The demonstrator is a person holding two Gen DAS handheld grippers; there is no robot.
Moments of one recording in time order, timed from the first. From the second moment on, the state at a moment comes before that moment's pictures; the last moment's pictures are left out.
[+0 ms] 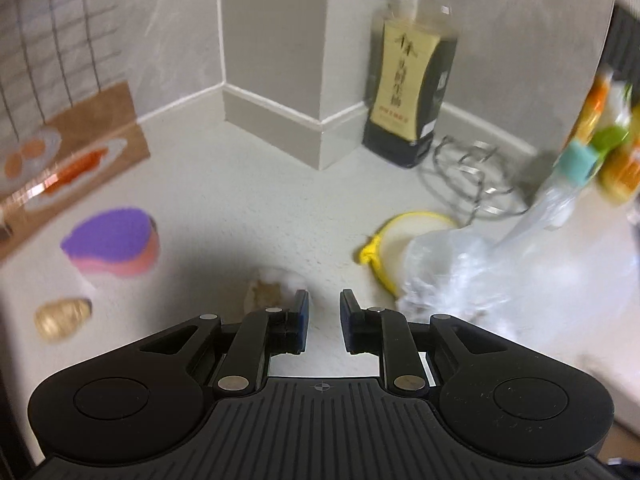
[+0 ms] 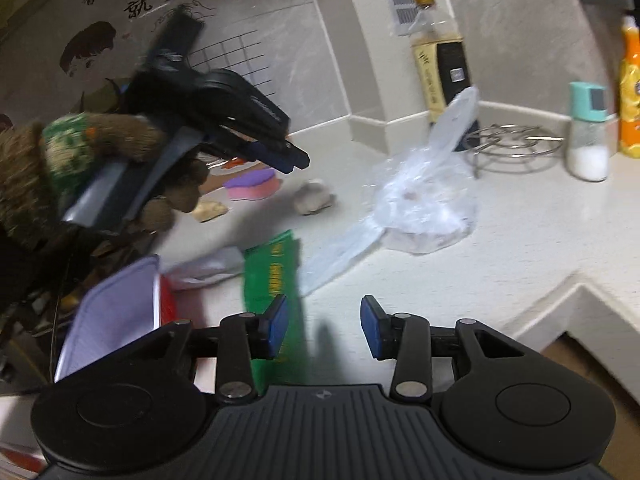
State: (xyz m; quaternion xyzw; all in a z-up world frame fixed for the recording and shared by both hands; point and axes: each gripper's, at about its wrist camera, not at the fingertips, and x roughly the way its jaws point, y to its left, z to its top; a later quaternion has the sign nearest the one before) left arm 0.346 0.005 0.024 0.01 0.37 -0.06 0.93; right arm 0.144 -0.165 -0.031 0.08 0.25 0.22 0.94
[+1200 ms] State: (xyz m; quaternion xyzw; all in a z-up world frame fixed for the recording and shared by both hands) left arm 0.366 -0.012 -0.007 0.07 0.37 -0.07 0.92; right arm 0.173 -0.187 -0.056 0.12 0.26 0.23 0.93
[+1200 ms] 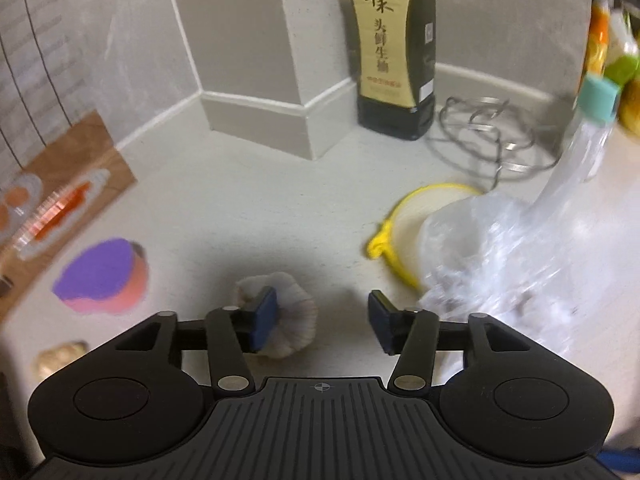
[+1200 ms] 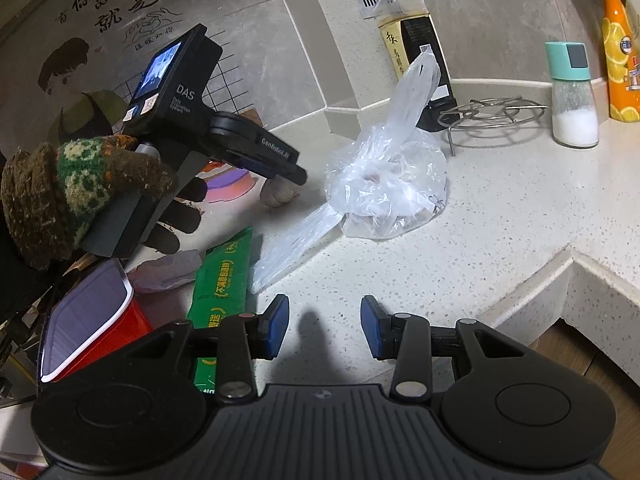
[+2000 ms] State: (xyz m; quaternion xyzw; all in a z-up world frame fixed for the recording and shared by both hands) left arm 0.403 0.024 -0.023 0.01 0.43 -0.01 0.90; right arm 0.167 -0.185 -0.055 0.10 0.25 0.23 0.93
